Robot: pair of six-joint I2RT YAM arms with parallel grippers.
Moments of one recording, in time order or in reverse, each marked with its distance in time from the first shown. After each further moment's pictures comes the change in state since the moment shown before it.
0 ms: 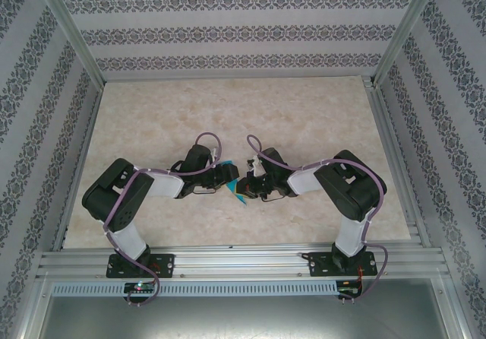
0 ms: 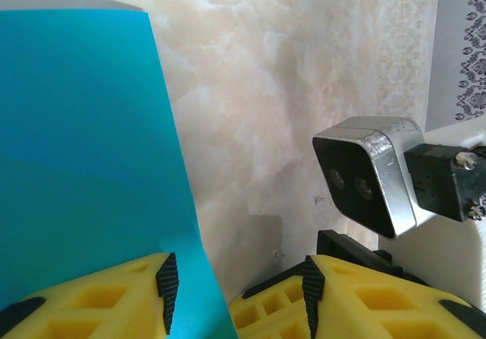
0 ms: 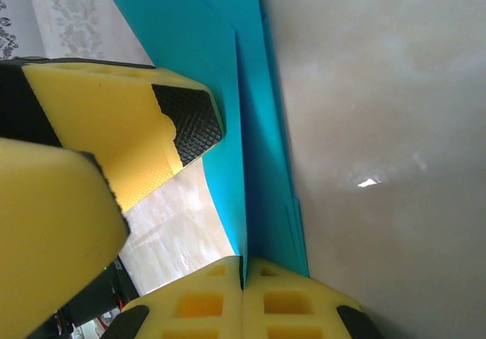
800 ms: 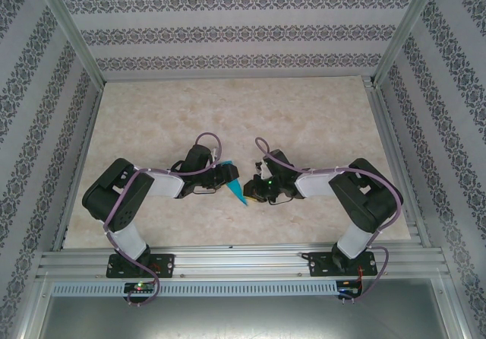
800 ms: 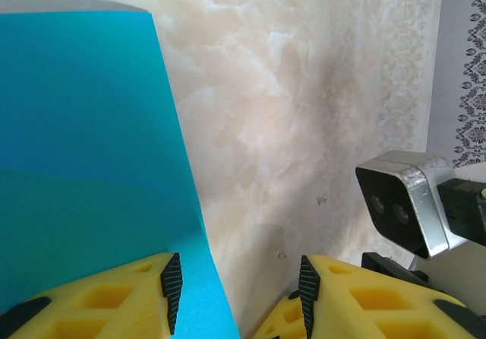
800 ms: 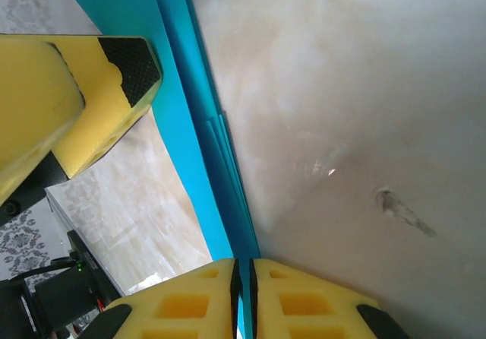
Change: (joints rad) left arm 0.000 0.001 0.000 -0.006 -0.006 0.000; right arm -0.002 -0.140 -0.047 -0.180 0.075 -0.013
